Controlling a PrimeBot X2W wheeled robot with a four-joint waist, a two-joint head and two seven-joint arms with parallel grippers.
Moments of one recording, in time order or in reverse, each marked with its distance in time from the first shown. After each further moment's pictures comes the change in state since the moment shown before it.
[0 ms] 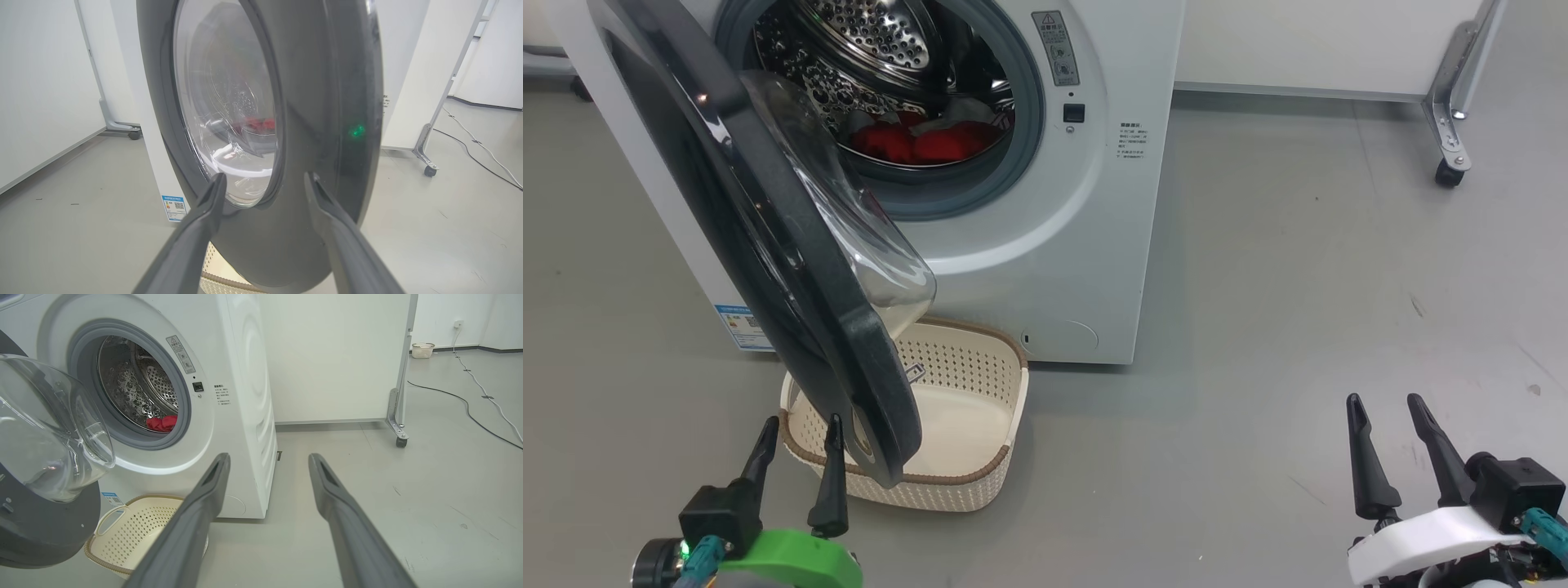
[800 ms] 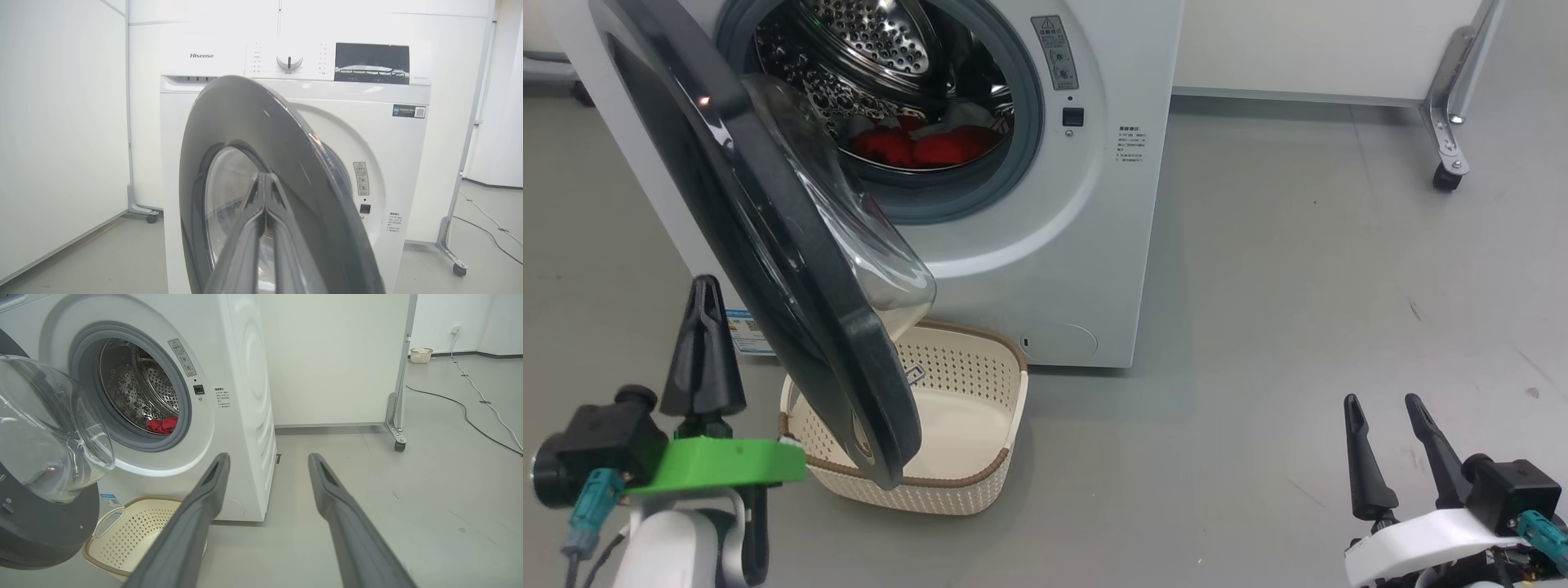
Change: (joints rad) left arm -0.102 -0.002 0.113 -0.207 0.017 -0.015 -0.003; right arm 0.007 0.017 -0.016 0.000 -0.028 0.021 0.000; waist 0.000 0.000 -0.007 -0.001
